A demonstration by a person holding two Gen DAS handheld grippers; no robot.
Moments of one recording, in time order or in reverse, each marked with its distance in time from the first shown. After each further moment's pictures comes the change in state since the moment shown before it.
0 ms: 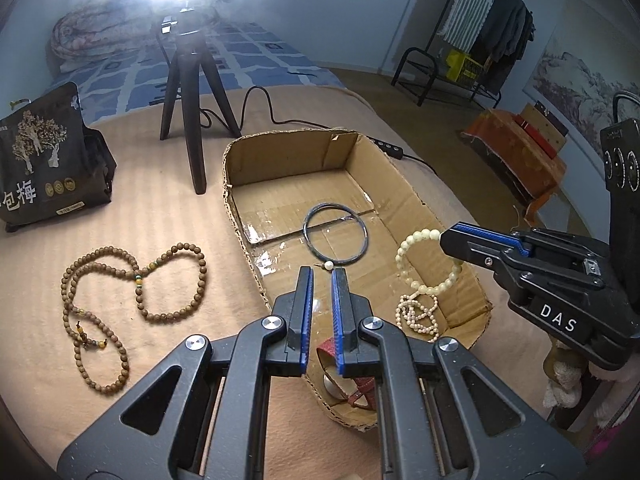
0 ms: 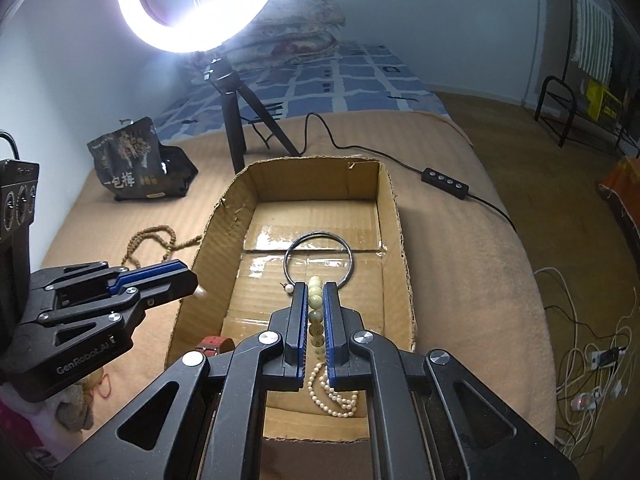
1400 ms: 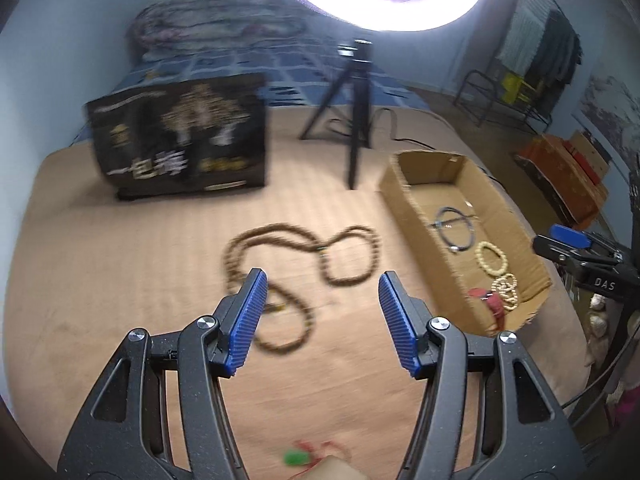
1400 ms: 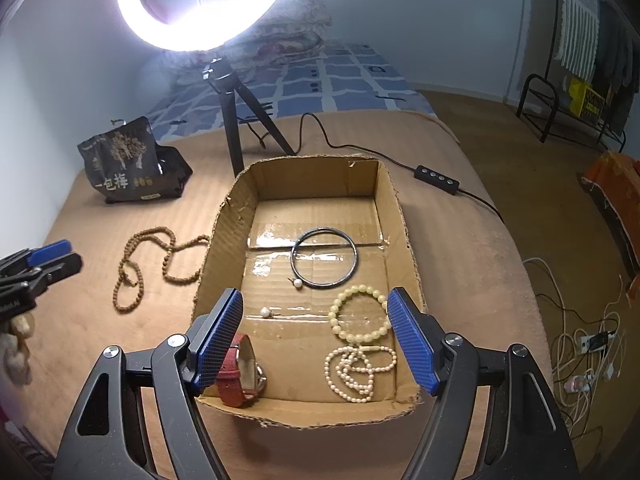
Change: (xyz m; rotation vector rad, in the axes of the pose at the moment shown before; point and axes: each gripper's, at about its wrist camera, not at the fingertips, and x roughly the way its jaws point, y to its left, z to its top) left arm -0.097 0.128 -0.033 -0.116 -0.047 0.188; right arm -0.009 0.025 -0.002 0.028 -0.003 -0.076
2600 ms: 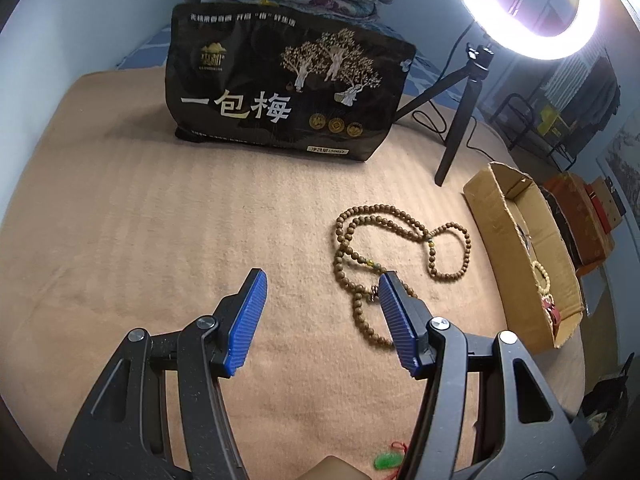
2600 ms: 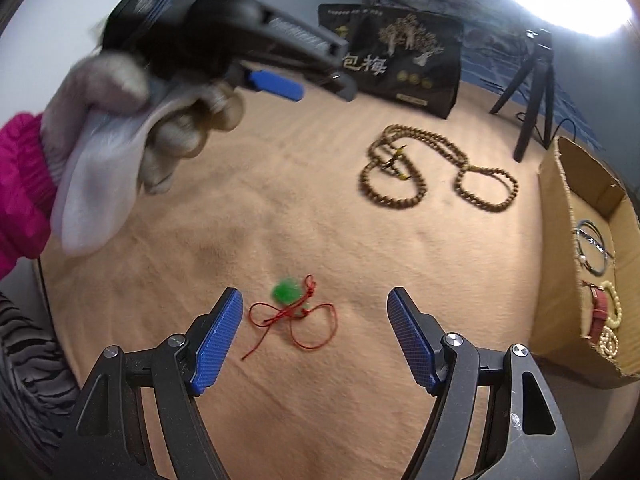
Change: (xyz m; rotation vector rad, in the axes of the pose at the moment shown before) left arm 0.033 0.101 -0.014 -0.182 0.069 0.004; right arm 0.018 0.225 -0.118 -0.464 0.102 0.344
